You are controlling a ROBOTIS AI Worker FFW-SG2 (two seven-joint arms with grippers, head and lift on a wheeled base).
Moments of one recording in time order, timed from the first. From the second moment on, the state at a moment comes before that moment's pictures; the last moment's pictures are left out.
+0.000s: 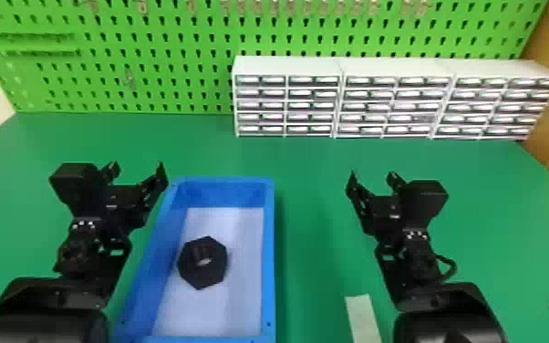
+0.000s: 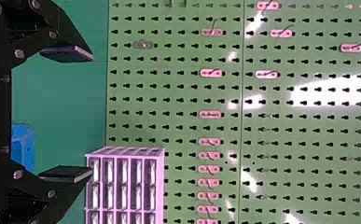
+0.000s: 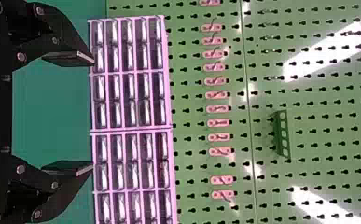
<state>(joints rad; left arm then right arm) 0.03 0.15 0.01 -1.72 0.17 0.06 0.01 -0.11 -0.01 0.12 -1.40 -0.10 -0.17 -0.06</state>
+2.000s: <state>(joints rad) 0.03 0.15 0.01 -1.72 0.17 0.06 0.01 -0.12 -0.03 0.13 -1.41 -0.11 -0.16 -0.06</state>
